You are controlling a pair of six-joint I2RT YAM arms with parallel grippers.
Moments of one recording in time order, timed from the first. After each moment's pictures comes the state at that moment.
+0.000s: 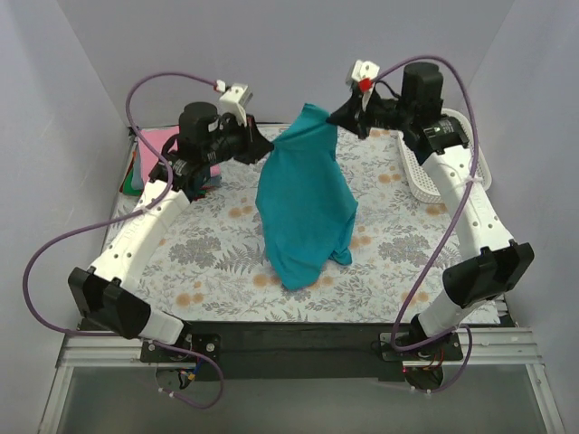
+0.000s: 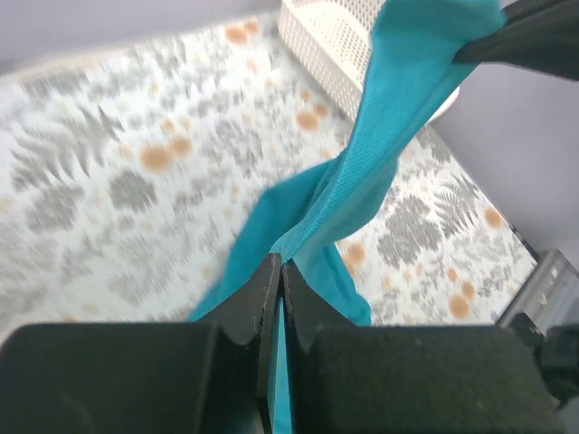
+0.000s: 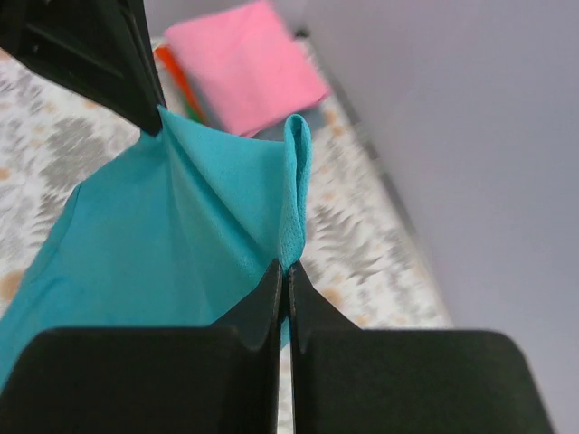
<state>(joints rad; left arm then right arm) -0.42 1.40 1.44 -0.38 0.37 -0.27 0.32 1.60 1.77 -0.53 -0.87 -0.50</state>
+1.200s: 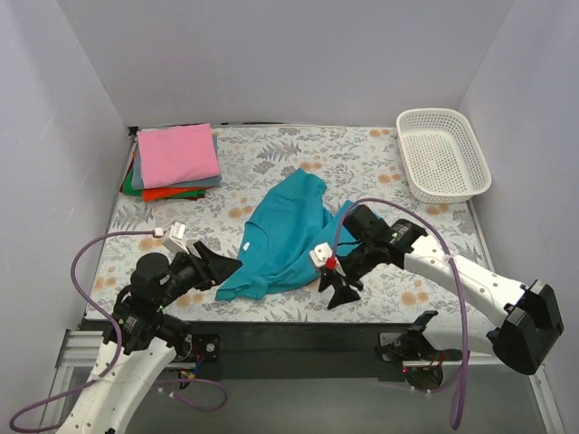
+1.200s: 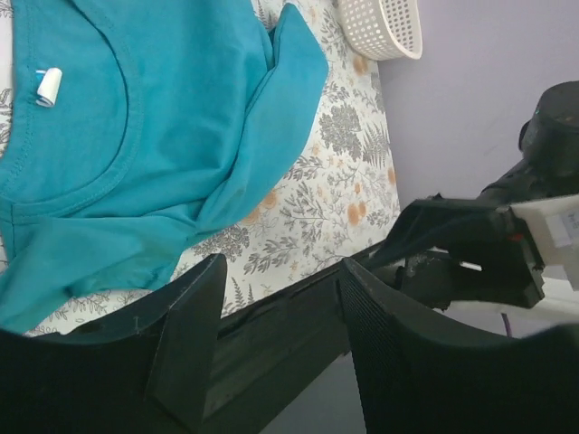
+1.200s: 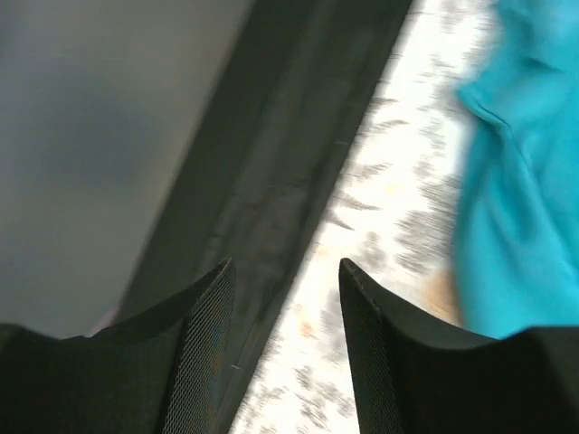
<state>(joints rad) -0.41 0.26 0.50 -0.55 0.30 -0.87 0.82 1.17 0.88 -0.89 -0.99 -0.91</state>
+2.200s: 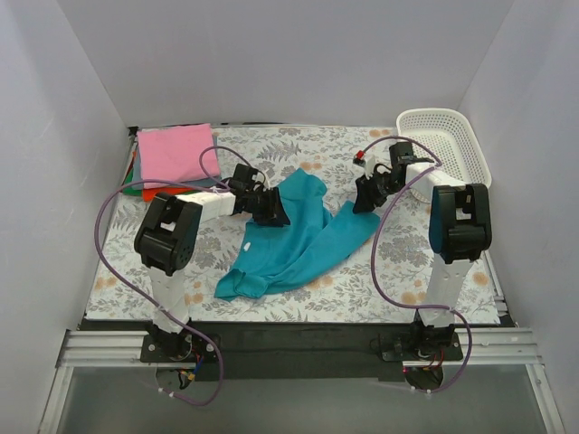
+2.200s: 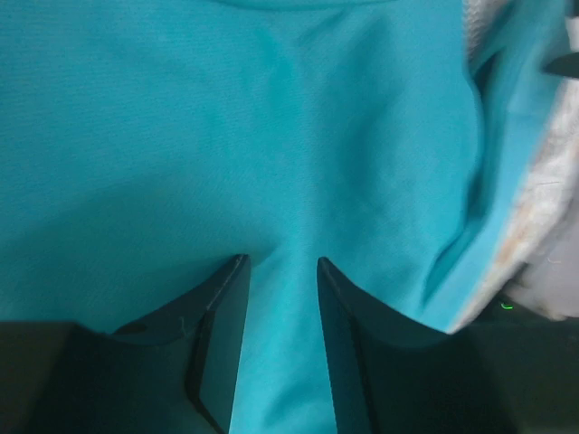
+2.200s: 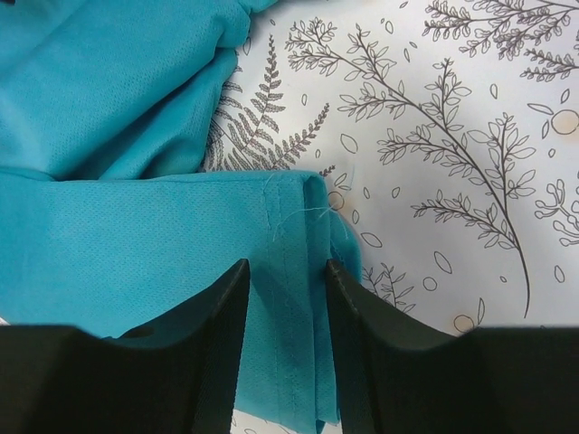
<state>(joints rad) -0.41 1.96 1.19 -0.16 0.53 -0.49 0.11 1.99 1.39 -0.61 -0.75 -0.59</state>
